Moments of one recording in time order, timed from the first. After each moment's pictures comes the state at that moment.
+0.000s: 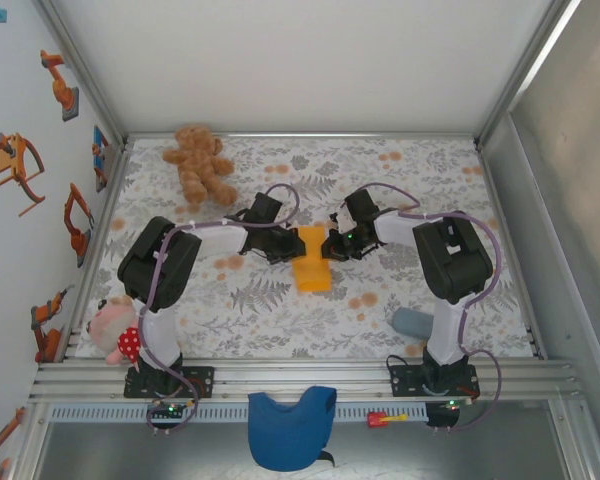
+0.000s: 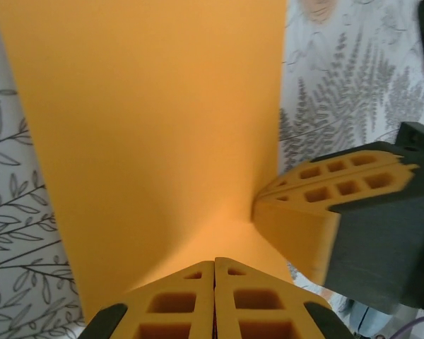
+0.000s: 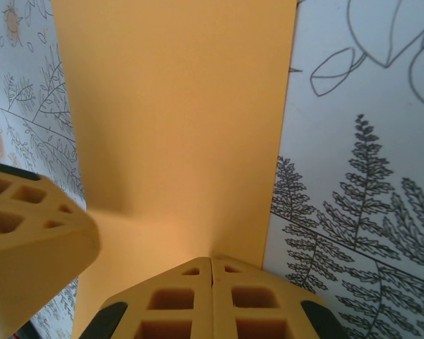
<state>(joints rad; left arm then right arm) -0.64 1.94 1.10 -0.17 0.54 -0.75 0.44 1.96 1.08 -0.36 -0.61 0.43</state>
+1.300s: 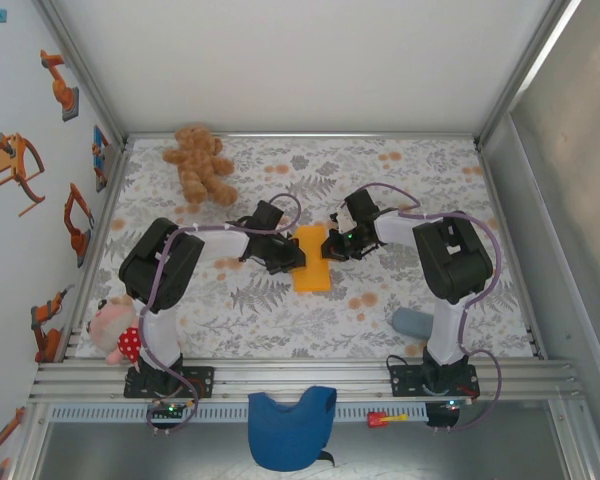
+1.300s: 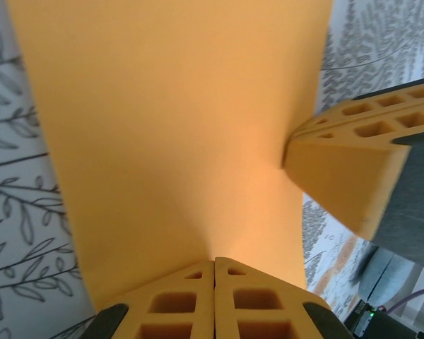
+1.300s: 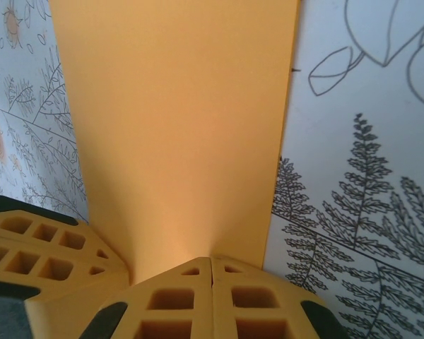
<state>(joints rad) -0.66 1.94 1.05 -0.20 0.58 -0.75 0.44 1.96 1.08 -0.36 -0.61 0.44</state>
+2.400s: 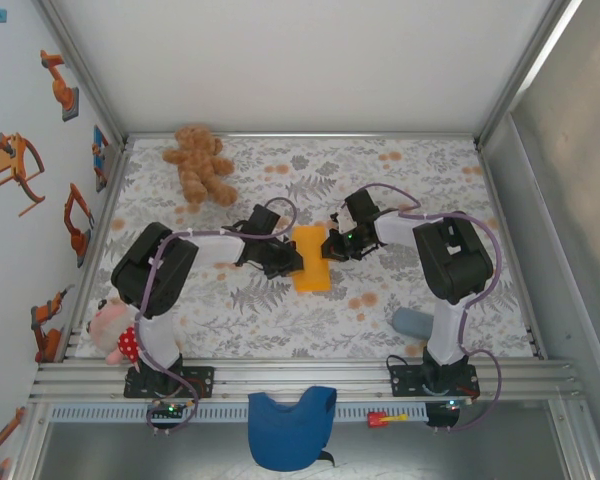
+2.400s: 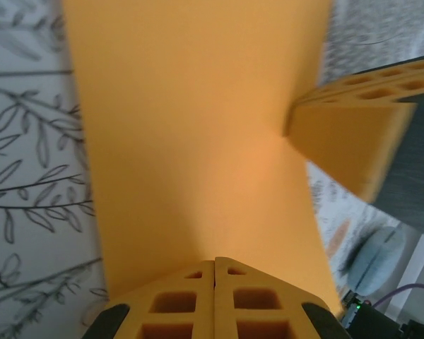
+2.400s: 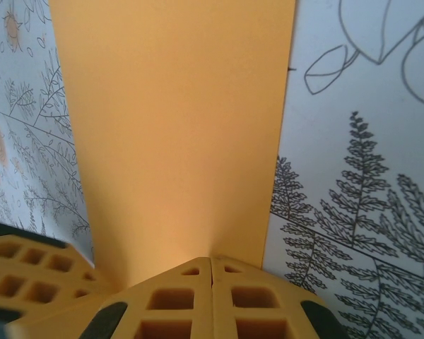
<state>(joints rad) -0.67 1.89 0.98 -0.16 0.59 -0.82 0.44 1.96 1.07 -0.35 -0.61 0.45</state>
